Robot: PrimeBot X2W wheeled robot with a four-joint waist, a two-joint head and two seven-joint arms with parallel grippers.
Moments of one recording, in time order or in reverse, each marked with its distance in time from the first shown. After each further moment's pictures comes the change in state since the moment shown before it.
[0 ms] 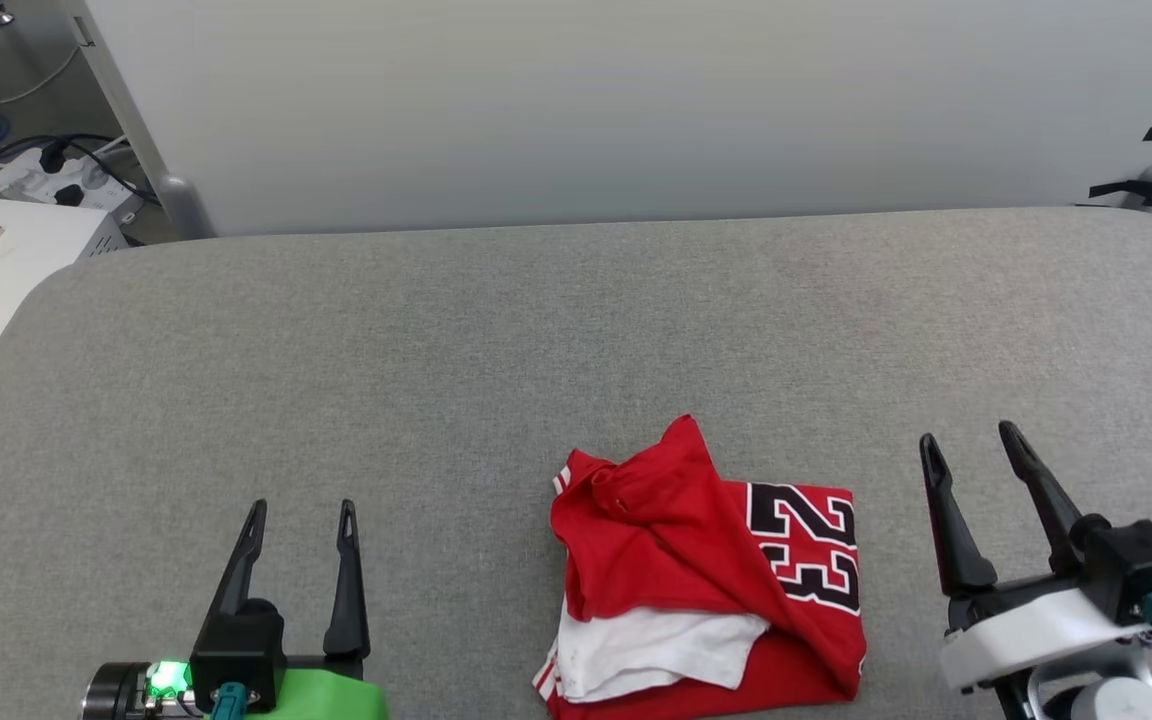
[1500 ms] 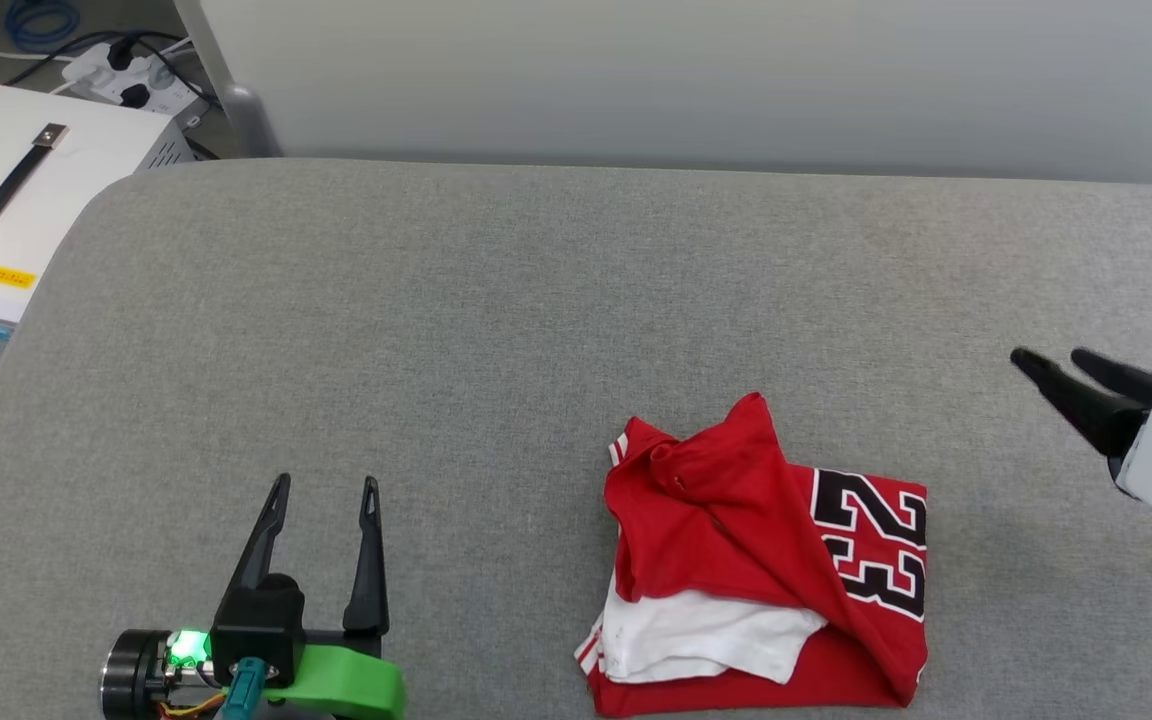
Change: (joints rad) left arm -0.044 0.004 -0.033 0.018 -0.002 -0.011 0.000; right arm -0.298 -0.327 -0.035 -0.021 0.656 0.000 0.920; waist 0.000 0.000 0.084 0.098
